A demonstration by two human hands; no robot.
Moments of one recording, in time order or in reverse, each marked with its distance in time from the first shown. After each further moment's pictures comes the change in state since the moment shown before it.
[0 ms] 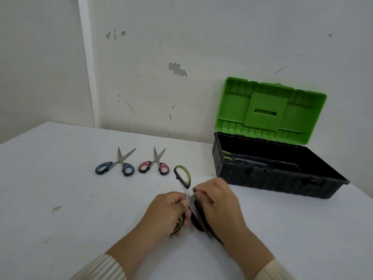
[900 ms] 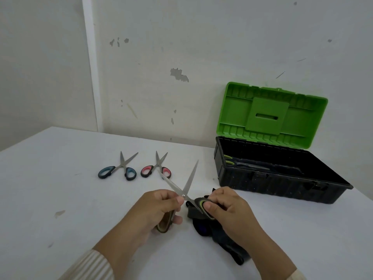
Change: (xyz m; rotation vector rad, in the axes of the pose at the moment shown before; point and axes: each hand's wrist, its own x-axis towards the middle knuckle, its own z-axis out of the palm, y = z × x) left_hand 0.010 0.004 -0.028 -0.113 0.037 -0.096; right_hand 0.000 0.003 -0.026 0.016 -0.251 0.209
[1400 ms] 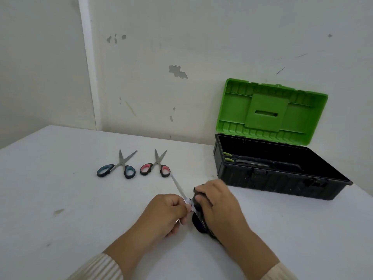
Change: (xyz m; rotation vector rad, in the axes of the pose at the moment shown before) left_hand -0.005 -0.009 0.018 0.223 -0.032 0.115; right_hand 0.007 -0.007 0.027 -0.140 0.233 -0.233
